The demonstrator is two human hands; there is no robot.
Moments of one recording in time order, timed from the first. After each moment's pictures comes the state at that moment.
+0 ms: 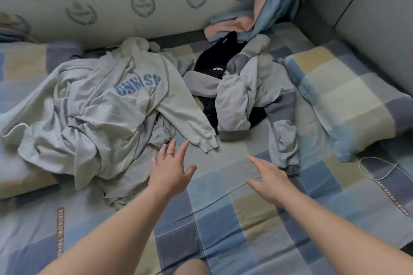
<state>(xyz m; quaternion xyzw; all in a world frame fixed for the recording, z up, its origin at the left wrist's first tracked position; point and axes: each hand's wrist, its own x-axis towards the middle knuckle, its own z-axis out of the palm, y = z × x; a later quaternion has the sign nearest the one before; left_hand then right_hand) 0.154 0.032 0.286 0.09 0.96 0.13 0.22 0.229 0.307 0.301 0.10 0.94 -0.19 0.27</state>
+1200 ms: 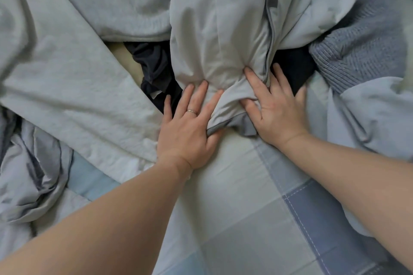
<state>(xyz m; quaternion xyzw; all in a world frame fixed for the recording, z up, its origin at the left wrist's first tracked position) -0.082 0.240 -0.075 0.28 0.95 0.08 0.06 -0.050 0.450 -0.072 0.08 0.99 -0.12 -0.01</state>
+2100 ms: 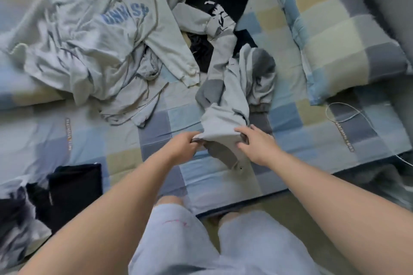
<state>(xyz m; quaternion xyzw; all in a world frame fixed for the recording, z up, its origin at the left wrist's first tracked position) 0.344 0.144 0.356 0.07 0.86 0.33 0.38 0.374 0.384 0.362 0.08 0.91 -0.23 0.34</state>
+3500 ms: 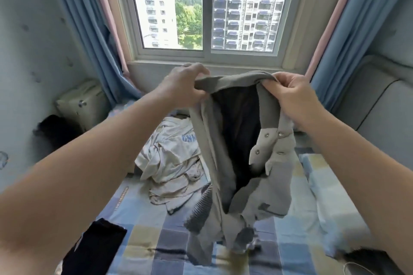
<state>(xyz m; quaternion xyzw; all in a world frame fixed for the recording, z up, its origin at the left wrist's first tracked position) 0.345 0.122 0.844 0.02 0.97 0.22 -0.13 0.324 0.384 0.831 -0.17 0.78 -0.59 -0.09</state>
